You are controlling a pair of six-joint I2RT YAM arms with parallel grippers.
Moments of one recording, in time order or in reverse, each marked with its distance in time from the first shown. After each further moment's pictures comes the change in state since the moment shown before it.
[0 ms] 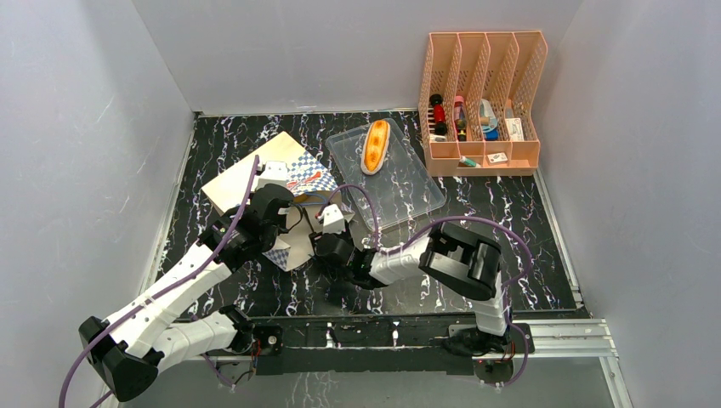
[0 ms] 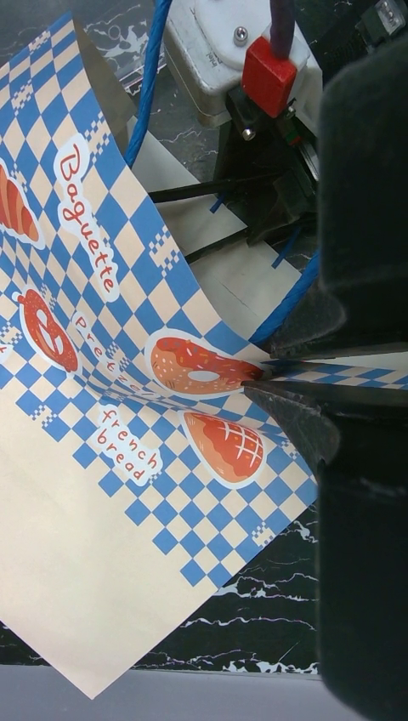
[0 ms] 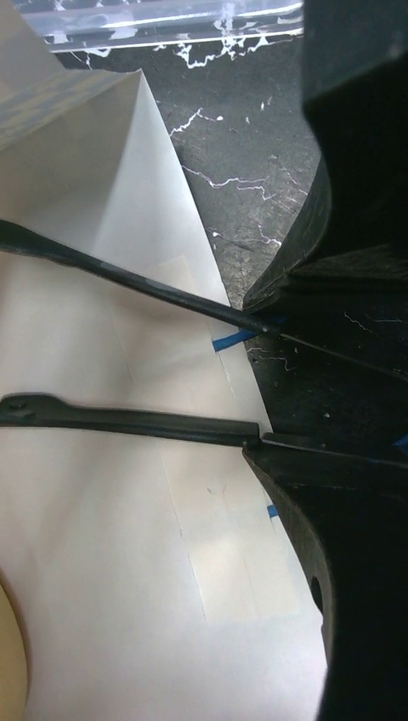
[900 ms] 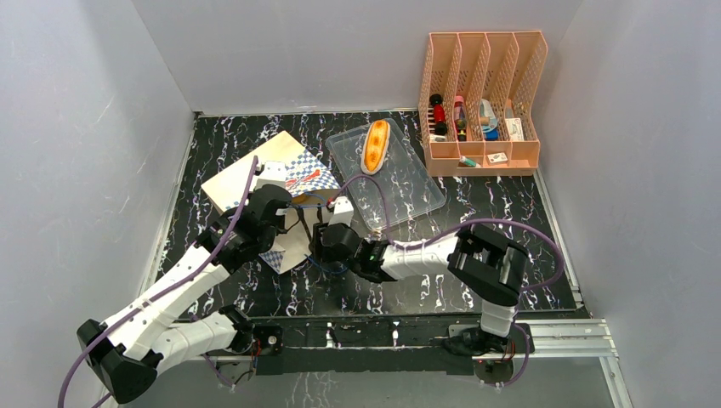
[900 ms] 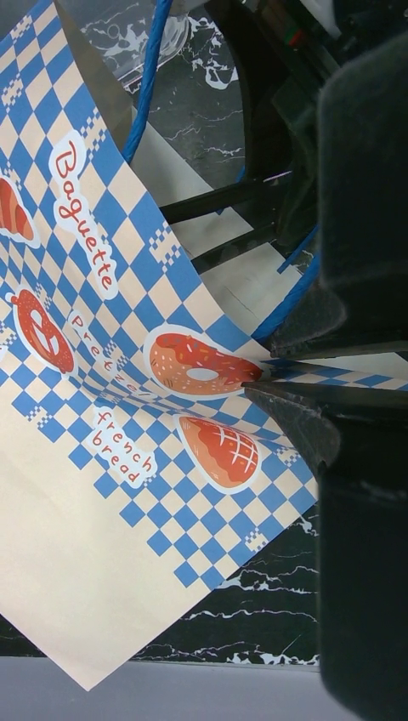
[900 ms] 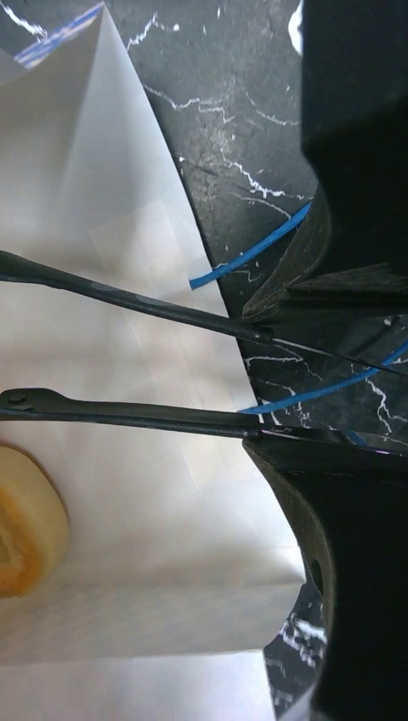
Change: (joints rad) left arm 0.000 -0.011 0.000 -0.002 0.000 0.019; right arm -0.014 -0.158 -0.010 -0.115 -0.147 0.237
